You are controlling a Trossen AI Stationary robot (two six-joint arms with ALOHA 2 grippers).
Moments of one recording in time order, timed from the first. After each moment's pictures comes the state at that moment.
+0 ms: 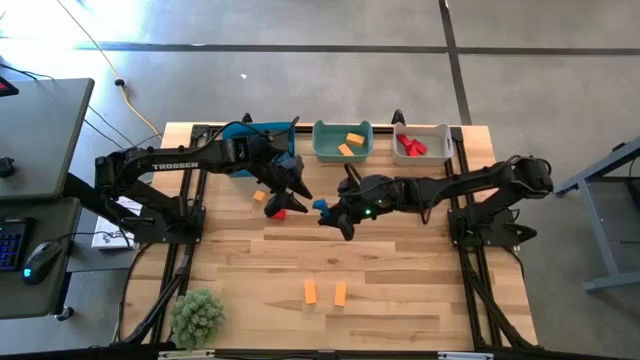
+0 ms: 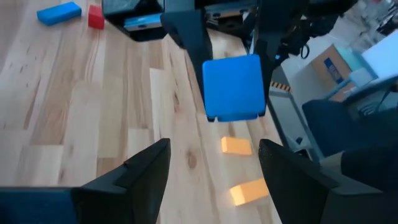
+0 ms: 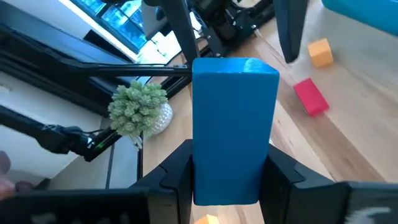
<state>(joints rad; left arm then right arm) 0.38 1.40 1.11 -0.40 0.63 -0.06 0.06 1.50 1.03 0.07 -0.08 0.69</state>
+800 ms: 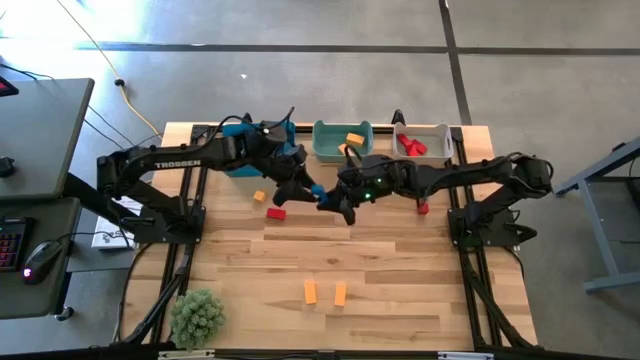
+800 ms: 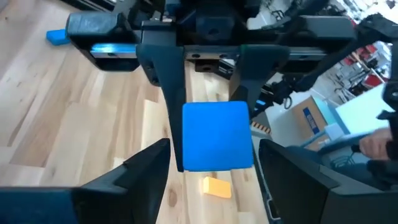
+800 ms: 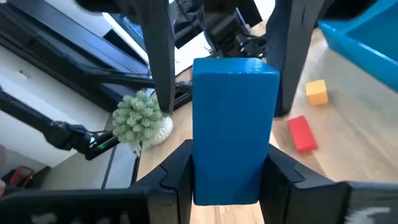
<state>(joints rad) 0.41 1.42 1.11 -0.22 0.66 -0.31 -0.07 1.50 1.03 0.14 -0.24 0.54</state>
